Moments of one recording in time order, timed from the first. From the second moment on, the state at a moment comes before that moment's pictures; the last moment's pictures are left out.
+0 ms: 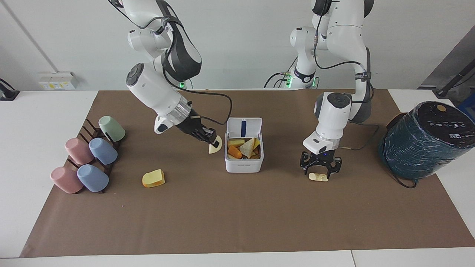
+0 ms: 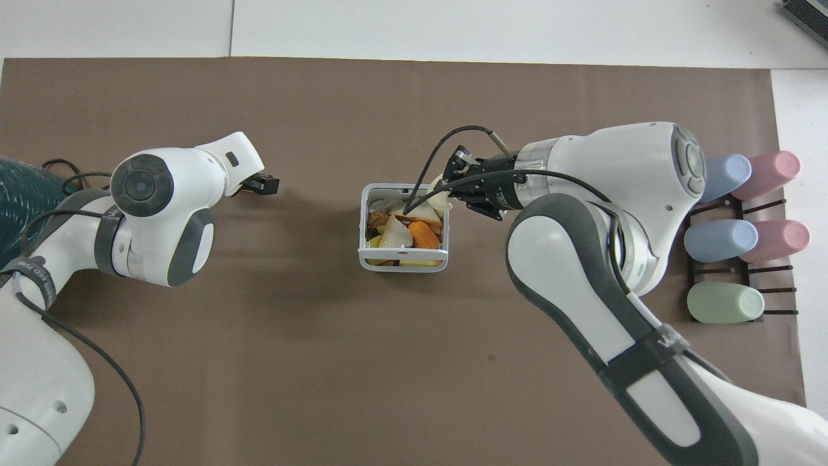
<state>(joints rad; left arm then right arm) -0.14 0.35 -0.09 -1.98 0.17 2.66 -0.02 0.31 0.26 0.09 -1.80 0.73 2.35 0.64</state>
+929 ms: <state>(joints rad) -0.14 0.37 -0.10 -2.02 0.17 2.67 -0.04 0.35 0.30 0.08 -1.79 0.69 2.38 0.64</state>
